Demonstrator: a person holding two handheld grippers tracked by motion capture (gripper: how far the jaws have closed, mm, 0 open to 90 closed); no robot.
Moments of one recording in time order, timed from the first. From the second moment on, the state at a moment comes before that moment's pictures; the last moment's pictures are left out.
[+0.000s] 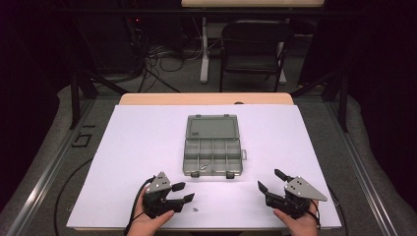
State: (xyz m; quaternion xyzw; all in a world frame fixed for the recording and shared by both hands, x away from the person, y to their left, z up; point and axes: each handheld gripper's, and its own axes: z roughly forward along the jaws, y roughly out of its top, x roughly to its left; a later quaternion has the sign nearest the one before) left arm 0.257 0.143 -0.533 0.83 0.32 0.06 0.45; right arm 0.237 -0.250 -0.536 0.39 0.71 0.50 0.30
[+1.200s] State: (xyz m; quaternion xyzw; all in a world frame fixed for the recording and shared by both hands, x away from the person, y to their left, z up) left arm 0.245 0.121 -0.550 0.86 0.31 0.02 0.41; right arm 0.237 -0.250 -0.536 0.39 0.71 0.50 0.30
